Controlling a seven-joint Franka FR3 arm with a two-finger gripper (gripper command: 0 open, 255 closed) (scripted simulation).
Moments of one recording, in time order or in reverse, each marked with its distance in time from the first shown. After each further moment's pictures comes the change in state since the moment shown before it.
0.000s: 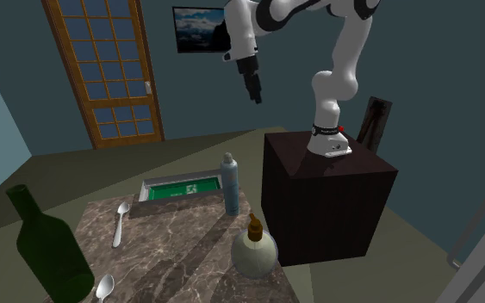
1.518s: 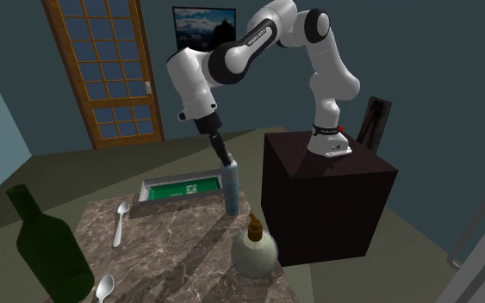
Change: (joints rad) arm 0.174 0.847 0.116 0.739 -0.046 0.040 0.235
